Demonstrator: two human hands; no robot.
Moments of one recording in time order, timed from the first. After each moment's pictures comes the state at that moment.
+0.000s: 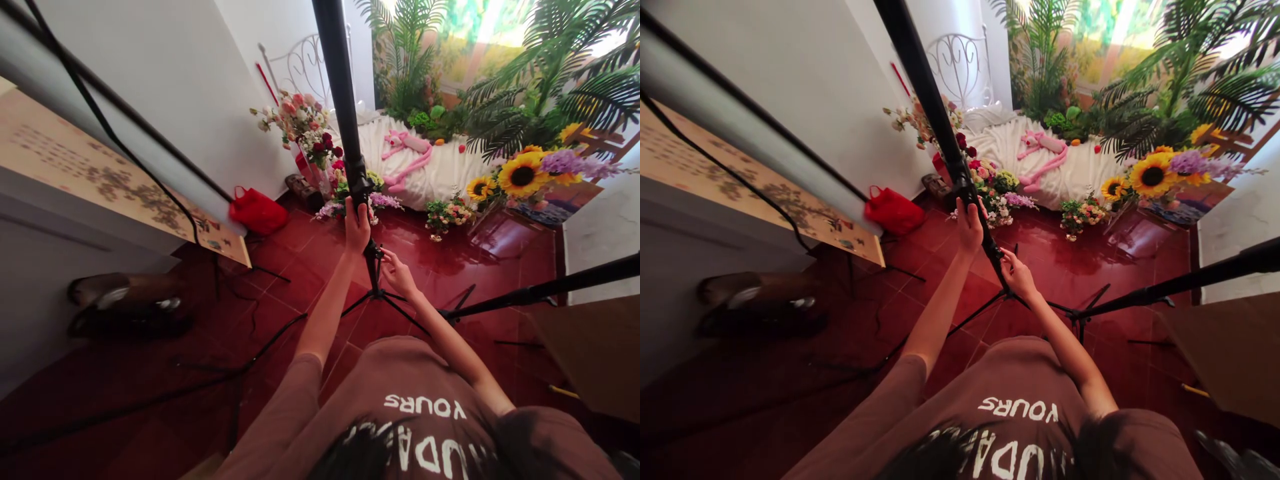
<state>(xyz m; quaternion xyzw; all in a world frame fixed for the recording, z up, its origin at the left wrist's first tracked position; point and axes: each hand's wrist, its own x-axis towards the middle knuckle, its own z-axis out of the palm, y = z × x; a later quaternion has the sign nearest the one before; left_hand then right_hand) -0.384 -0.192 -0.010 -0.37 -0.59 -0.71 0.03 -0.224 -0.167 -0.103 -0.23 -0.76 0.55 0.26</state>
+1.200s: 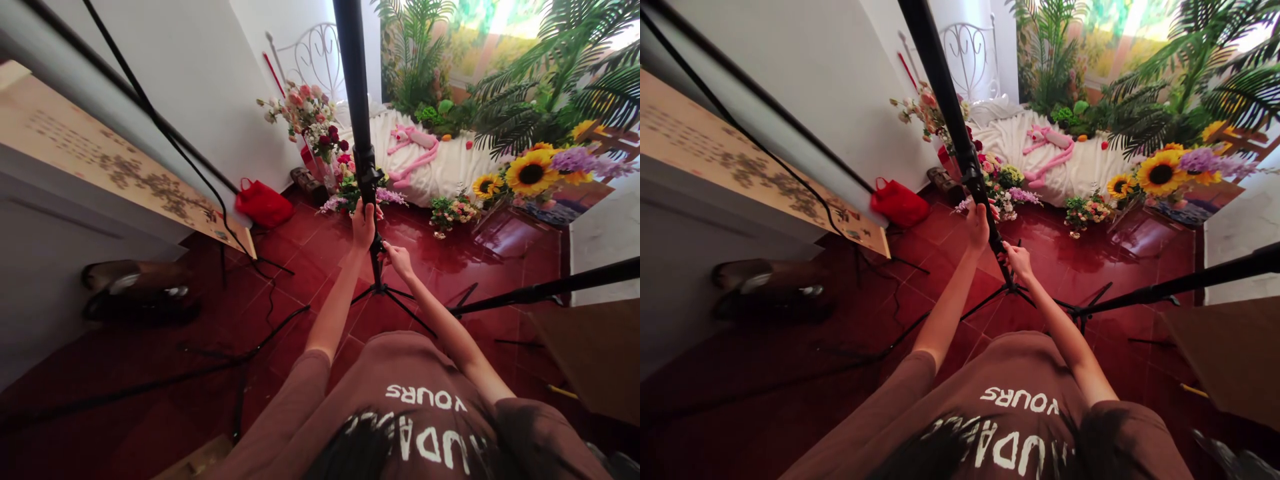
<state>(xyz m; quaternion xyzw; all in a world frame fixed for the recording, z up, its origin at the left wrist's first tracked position) -0.381 -0.198 -0.028 -0.34 -0.59 -0.73 -0.03 -0.264 -0.155 -0.101 -0.35 -0.66 0.63 0.18</state>
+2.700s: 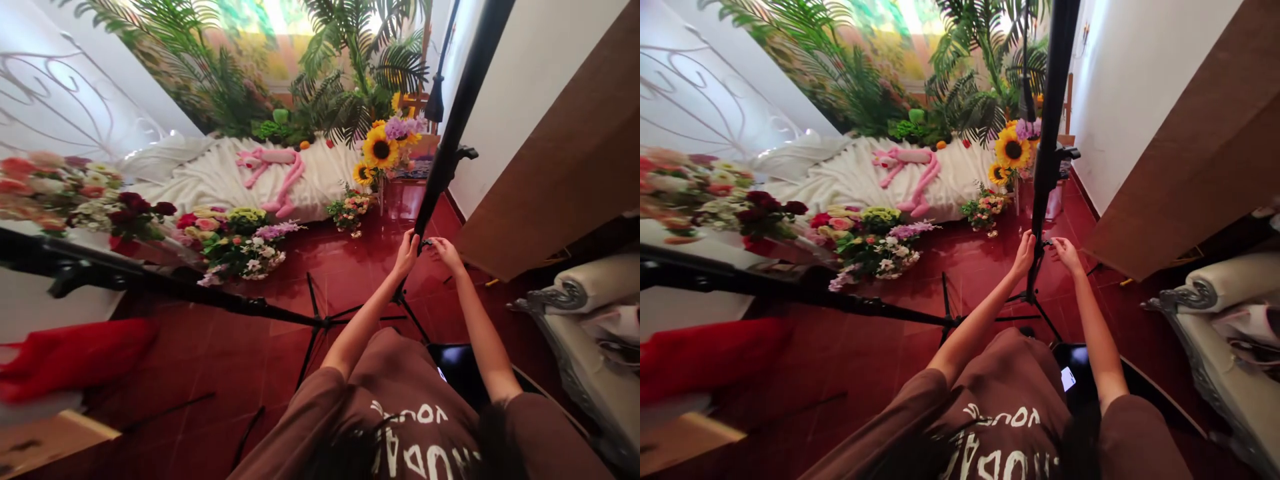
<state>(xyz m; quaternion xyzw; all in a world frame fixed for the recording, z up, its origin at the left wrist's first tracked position) -0.012 -0.041 -0.072 -0.55 -0.40 -0.59 -0.44 0.138 -0.027 -0.066 -0.59 -0.43 0.51 0.45</state>
